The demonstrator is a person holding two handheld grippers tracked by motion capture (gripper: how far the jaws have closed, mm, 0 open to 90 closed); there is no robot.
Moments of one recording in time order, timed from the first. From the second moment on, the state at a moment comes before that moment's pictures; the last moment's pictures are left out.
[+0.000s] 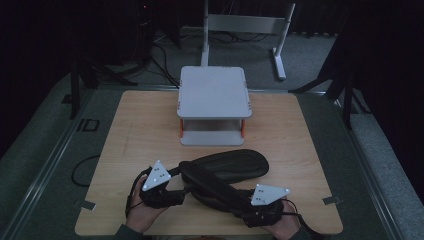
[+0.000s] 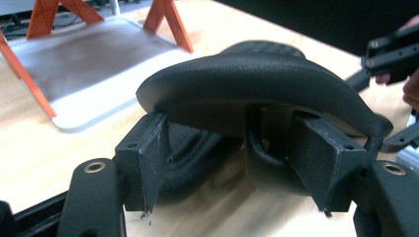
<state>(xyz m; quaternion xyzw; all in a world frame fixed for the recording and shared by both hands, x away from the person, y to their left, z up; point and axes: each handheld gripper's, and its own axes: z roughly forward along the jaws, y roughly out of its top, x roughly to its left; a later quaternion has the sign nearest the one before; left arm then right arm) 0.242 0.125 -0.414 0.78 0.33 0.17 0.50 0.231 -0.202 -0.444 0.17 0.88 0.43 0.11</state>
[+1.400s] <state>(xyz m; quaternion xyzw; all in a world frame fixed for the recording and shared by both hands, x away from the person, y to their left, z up) 0.211 0.106 -0.456 0.80 0.33 0.19 0.46 0.264 -0.219 -0.440 0.29 0.82 0.49 0.08</state>
